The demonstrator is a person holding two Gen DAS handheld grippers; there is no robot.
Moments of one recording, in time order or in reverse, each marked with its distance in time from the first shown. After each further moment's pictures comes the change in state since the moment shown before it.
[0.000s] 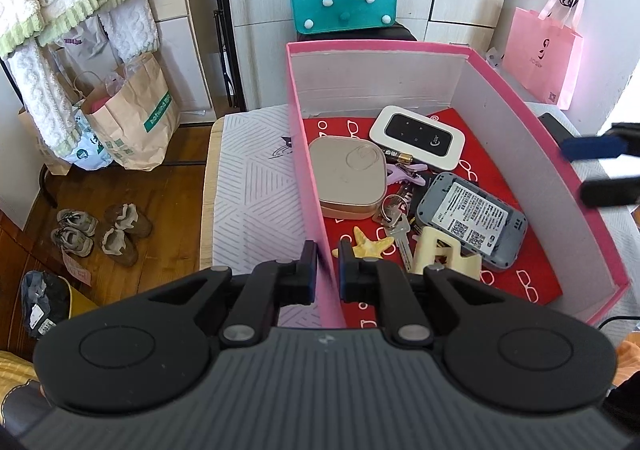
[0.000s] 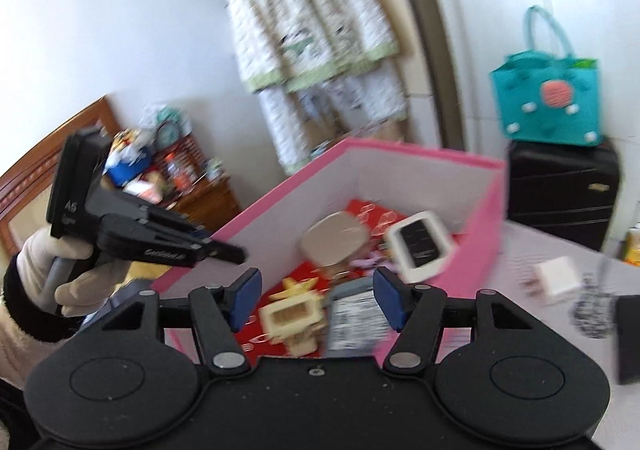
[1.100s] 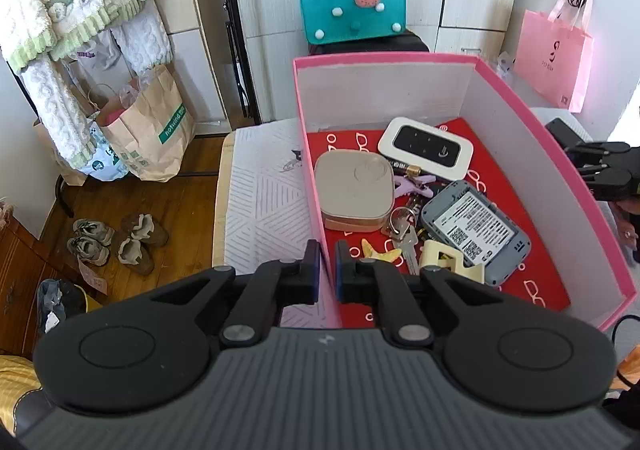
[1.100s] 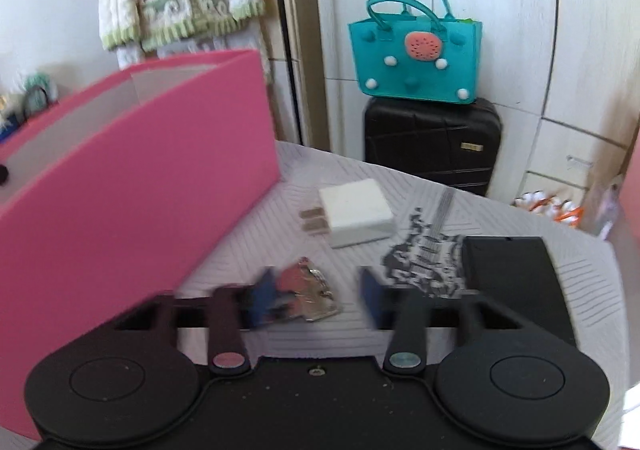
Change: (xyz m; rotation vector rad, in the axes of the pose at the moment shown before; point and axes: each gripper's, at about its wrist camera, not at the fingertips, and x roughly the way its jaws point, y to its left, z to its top) left arm -0.008 -0.005 0.004 0.016 -0.033 0.054; right arm 0.044 -0.123 -0.053 0.003 0.076 -0.336
